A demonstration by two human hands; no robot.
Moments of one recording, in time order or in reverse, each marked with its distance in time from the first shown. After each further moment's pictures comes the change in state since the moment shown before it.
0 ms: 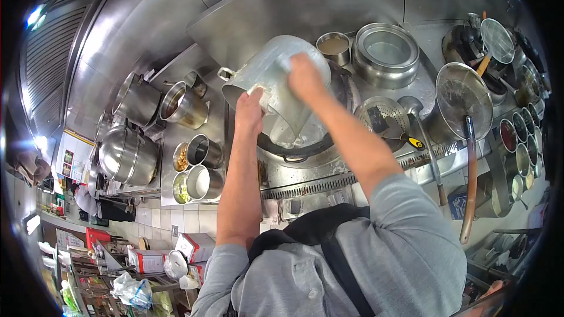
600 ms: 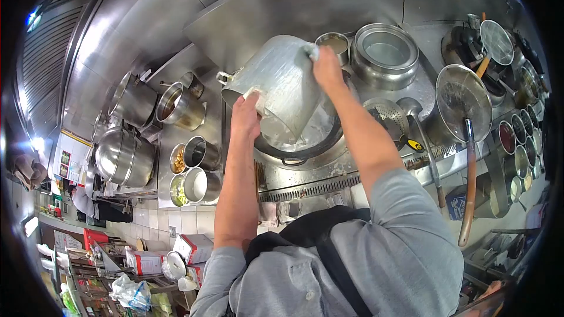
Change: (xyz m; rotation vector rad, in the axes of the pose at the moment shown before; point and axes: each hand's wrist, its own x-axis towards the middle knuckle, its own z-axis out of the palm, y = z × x) left_hand -0.002 0.001 -0.004 -0.022 0.028 -0.014; right_hand 0.027 0.061 -0.028 -0.022 -0.041 0.292
